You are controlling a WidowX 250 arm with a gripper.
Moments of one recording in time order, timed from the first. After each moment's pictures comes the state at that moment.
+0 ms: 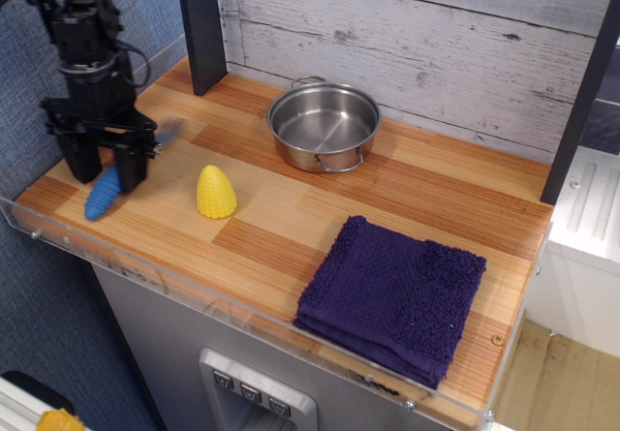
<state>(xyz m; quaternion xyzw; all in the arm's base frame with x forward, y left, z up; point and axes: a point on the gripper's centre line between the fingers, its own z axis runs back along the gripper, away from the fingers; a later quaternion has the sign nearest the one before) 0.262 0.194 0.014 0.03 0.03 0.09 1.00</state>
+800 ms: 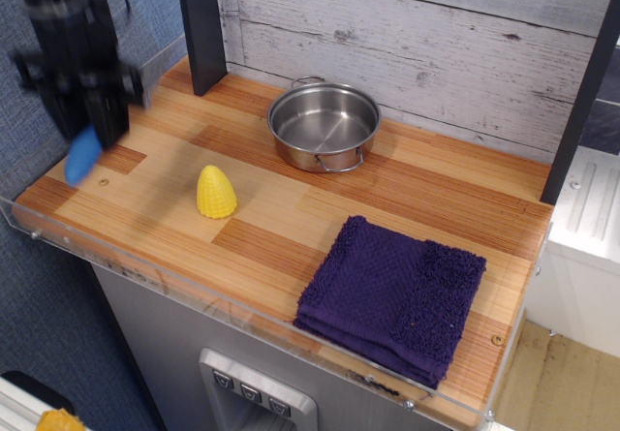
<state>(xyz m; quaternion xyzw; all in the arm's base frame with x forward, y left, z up) 0.251 0.165 0.096 0.02 -0.04 0.11 0.99</state>
